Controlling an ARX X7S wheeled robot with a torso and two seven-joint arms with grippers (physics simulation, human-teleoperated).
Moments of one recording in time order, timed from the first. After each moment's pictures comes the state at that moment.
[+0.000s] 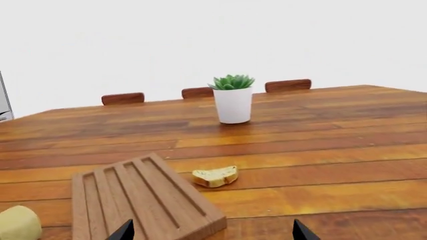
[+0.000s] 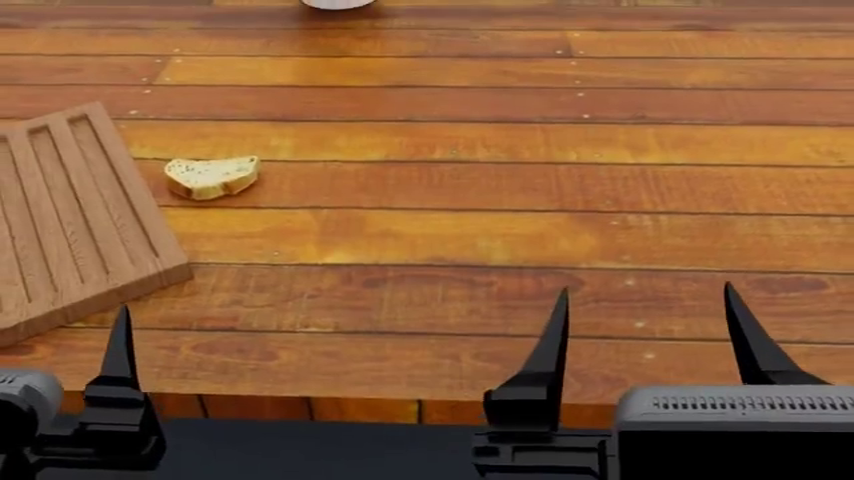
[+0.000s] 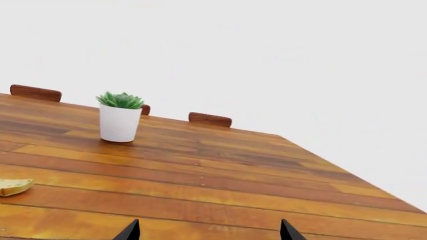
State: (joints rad) left arm -0.22 -0.14 0.05 0.86 -0.10 -0.96 -0.14; right arm 0.22 0.21 -0.09 -0.92 0.05 0.93 0.18
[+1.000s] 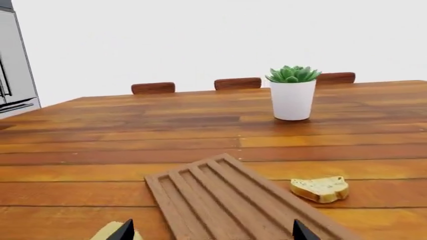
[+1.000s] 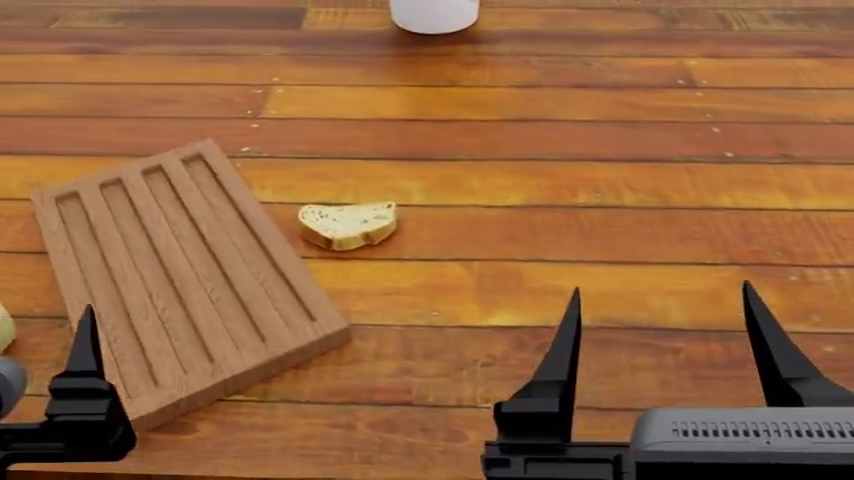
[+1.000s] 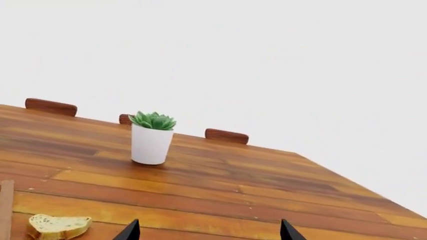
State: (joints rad) left arm -0.23 -0.16 -0.02 0.87 -0.16 -1.02 -0.18; right arm 0.18 0.26 -0.07 -0.95 0.07 0.86 0.20
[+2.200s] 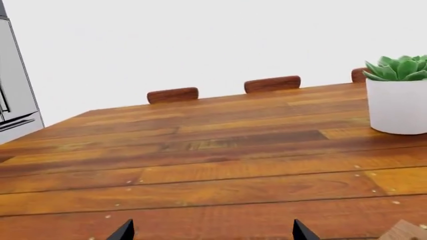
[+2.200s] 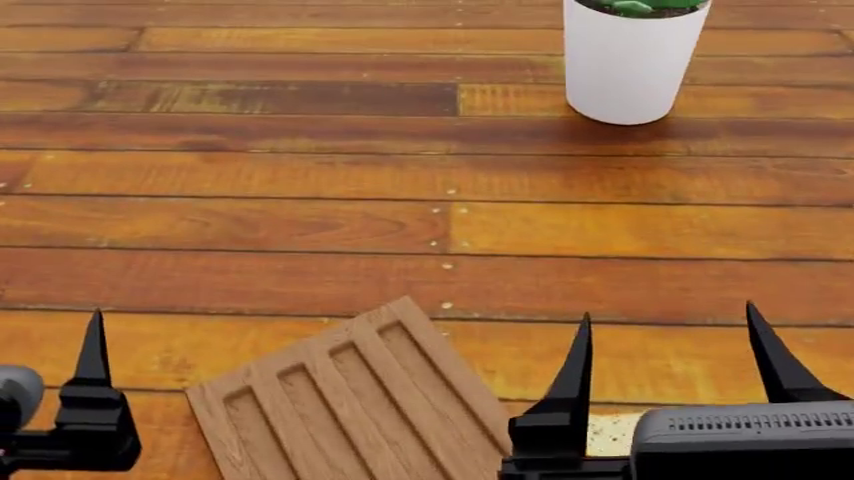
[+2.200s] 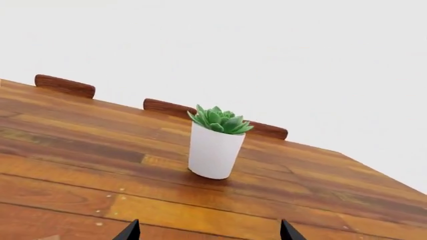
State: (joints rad) left arm -0.24 -0.21 0.03 0.90 -0.18 -1.06 -0.23; right arm 0.18 0.31 -0.06 -0.94 0.10 0.93 0.20
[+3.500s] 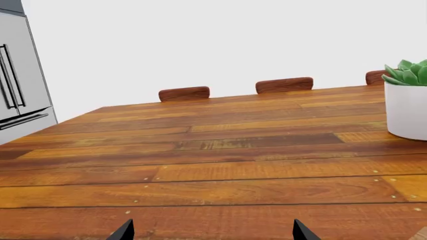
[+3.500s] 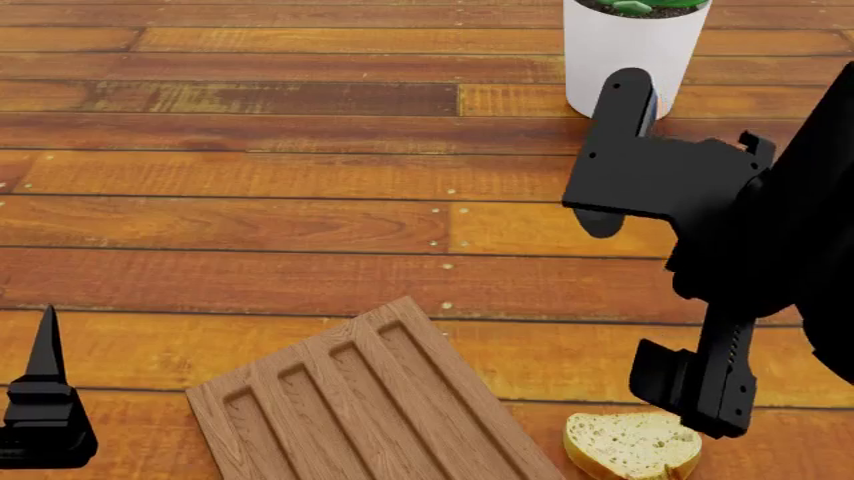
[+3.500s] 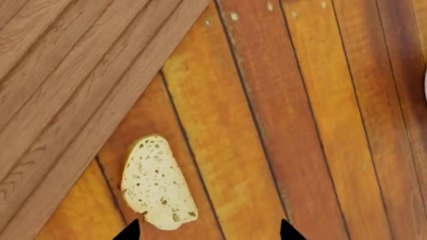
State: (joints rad) left arm -0.24 -0.24 -0.07 0.94 -0.26 -1.11 -0.23; right arm 1.81 0.75 -1.56 0.10 0.44 1.00 -1.06
